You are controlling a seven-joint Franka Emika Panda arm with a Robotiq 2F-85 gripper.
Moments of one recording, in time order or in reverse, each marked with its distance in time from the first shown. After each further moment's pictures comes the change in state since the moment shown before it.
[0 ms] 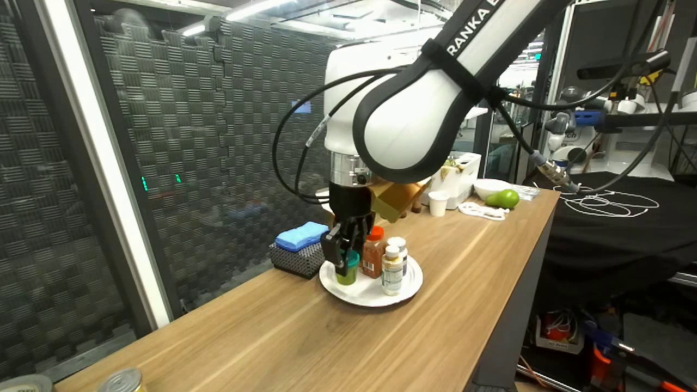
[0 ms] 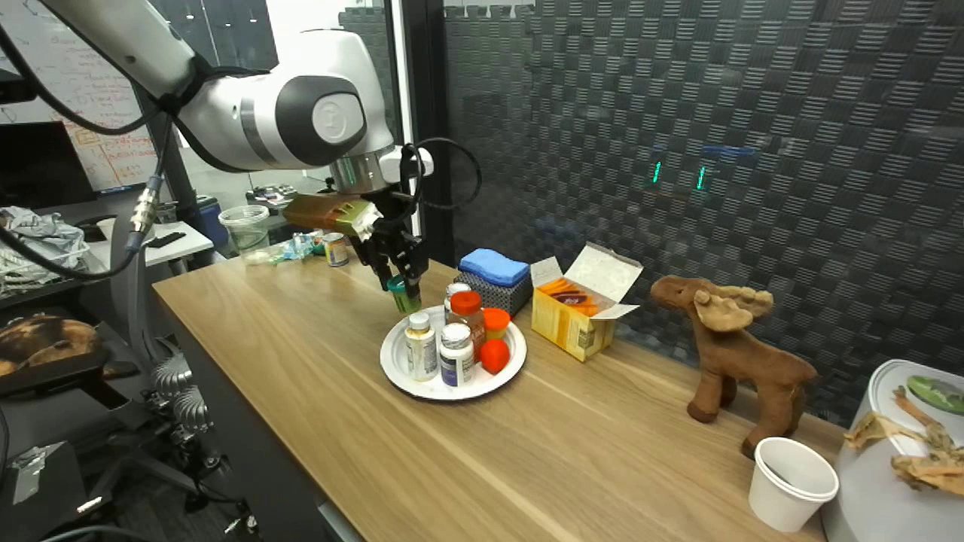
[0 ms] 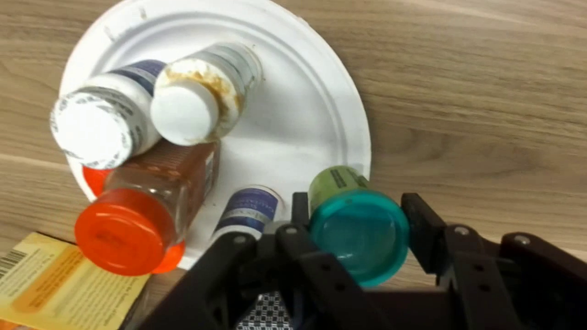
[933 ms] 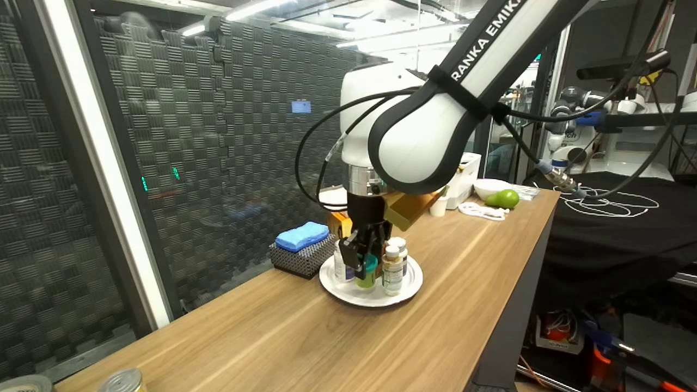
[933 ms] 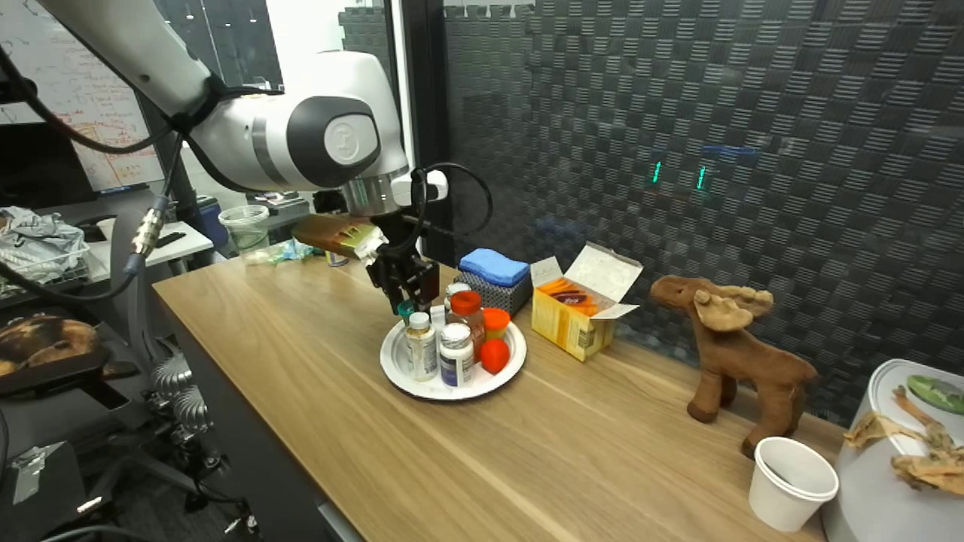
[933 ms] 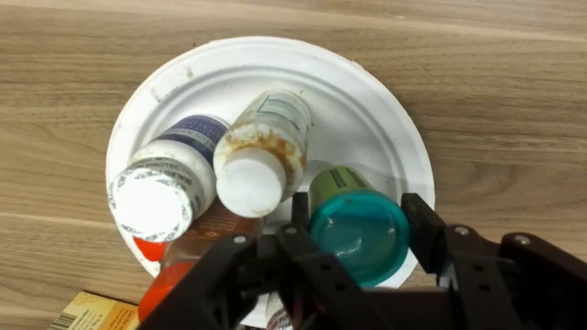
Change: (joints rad) arm -0.009 0.019 -0.044 -0.028 -0.010 0.003 0.054
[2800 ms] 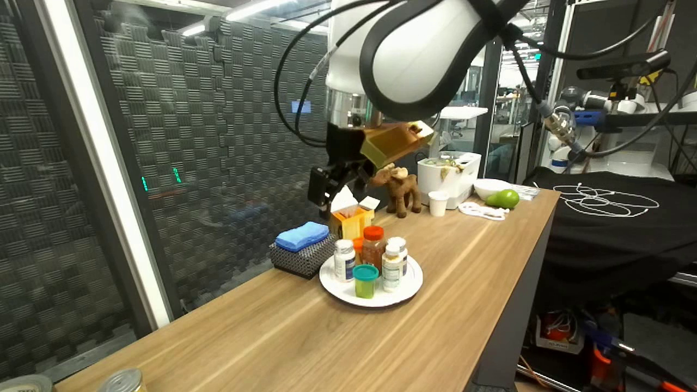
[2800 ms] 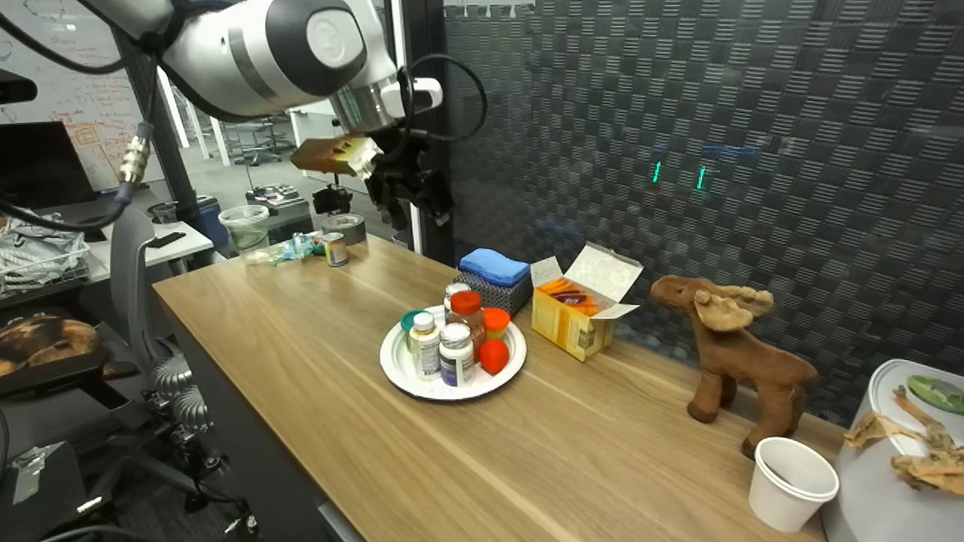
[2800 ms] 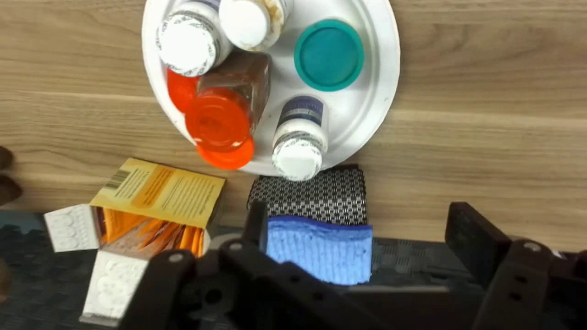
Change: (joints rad) arm 0.021 -0.138 0.002 0.061 -0.059 -0.027 0.095
